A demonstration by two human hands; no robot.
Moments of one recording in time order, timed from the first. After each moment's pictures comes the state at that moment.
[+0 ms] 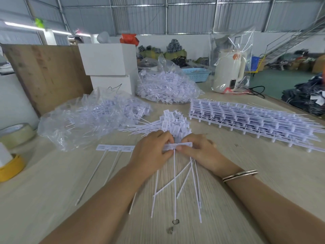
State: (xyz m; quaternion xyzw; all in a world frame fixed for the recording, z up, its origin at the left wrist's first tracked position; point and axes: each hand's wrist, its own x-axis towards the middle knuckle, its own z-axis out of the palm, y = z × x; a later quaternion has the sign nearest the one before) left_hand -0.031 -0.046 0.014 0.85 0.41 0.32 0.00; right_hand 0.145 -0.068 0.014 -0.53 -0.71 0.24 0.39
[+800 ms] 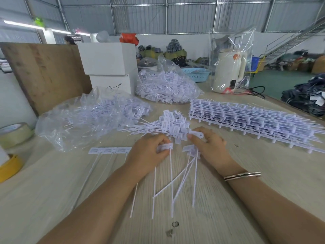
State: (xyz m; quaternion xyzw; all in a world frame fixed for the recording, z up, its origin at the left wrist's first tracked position) left_hand -0.039 -0.042 0.011 0.82 0.45 0.34 0.12; right_hand 0.157 -0.061 0.013 -0.59 -0.65 0.12 0.46
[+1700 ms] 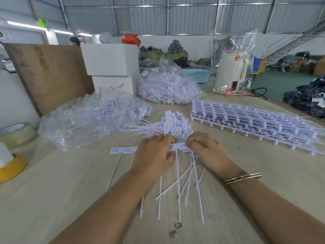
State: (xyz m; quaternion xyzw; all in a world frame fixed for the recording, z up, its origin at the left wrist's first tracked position) left_hand -0.028 -0.053 0.013 0.84 0.47 0.26 -0.07; right_hand 0.149 -0.063 0.011 -0.57 -0.68 0.18 0.42
